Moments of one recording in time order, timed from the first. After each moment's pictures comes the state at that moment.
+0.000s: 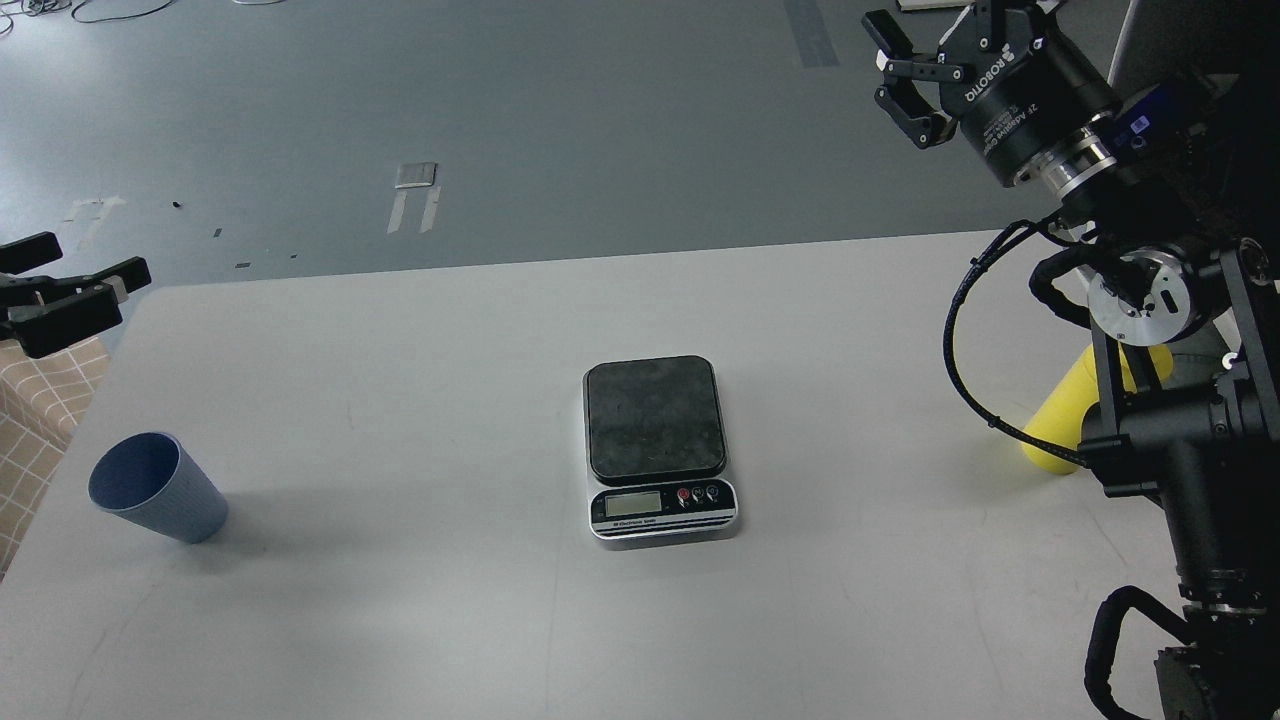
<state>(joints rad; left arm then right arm) -0.43 1.38 -0.73 -1.31 1.60 0.01 -0.49 0.56 -0.01 1.59 1.40 -0.89 0.35 -0.18</state>
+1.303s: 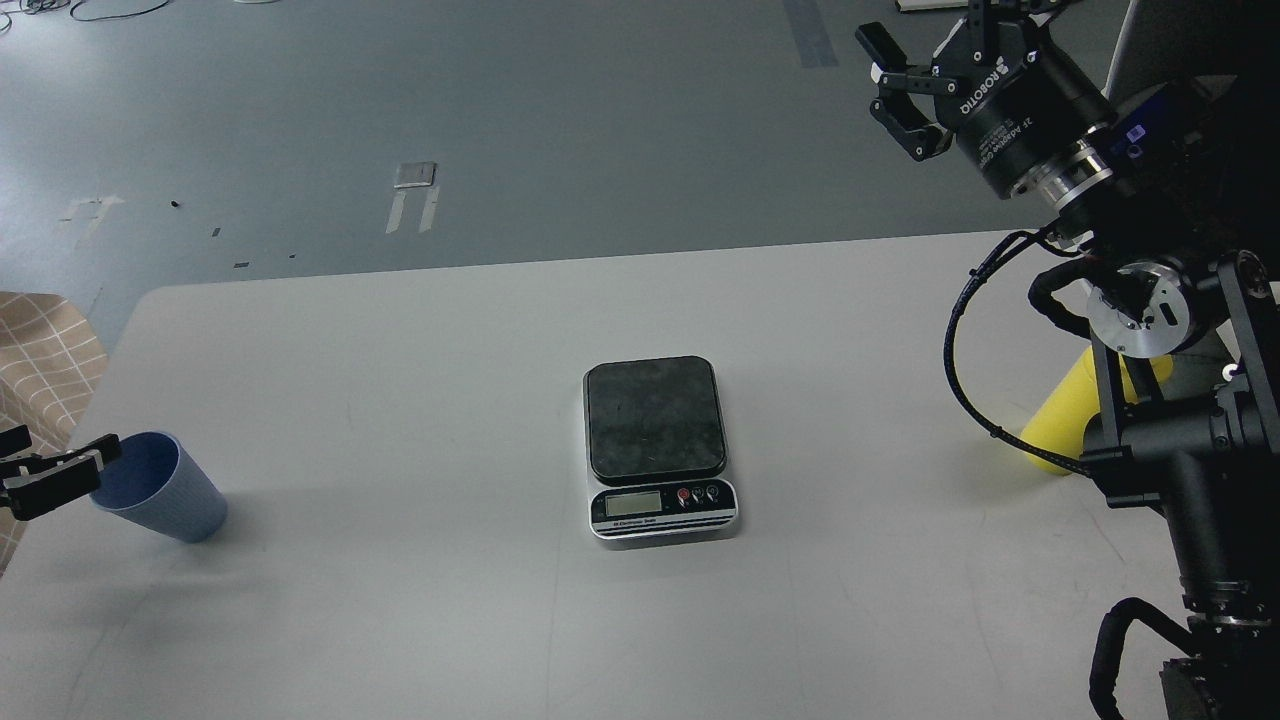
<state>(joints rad) -0.42 1.29 -0.35 -1.14 1.47 0.14 -0.49 0.53 -0.01 1.58 1.42 -0.89 0.36 -0.18</state>
